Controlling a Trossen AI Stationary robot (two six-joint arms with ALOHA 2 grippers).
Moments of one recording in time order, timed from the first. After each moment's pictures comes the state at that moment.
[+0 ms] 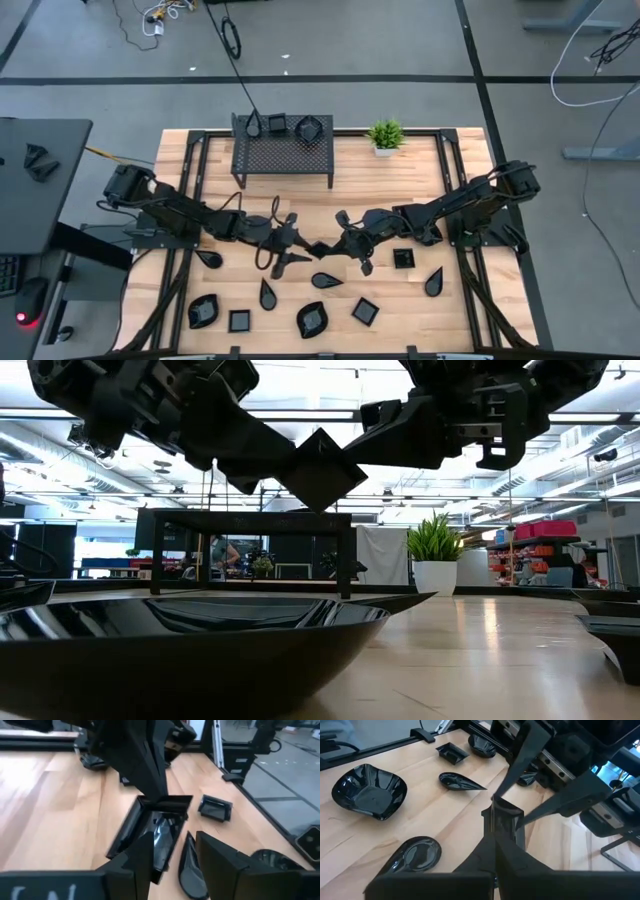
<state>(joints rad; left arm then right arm) -0.24 1.55 0.58 0.67 -0.02 -0.10 0.20 1.61 0.75 0.45 -0.12 -0.48</state>
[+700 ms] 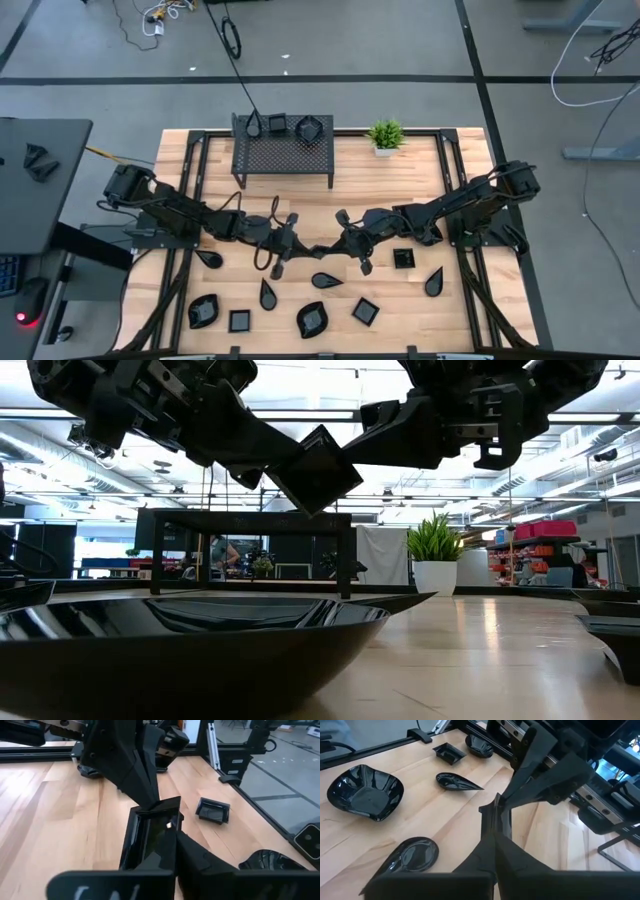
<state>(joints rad) -0.24 1.55 0.58 0.68 0.00 -0.06 0.20 1.61 0.75 0.46 -0.12 -0.48</state>
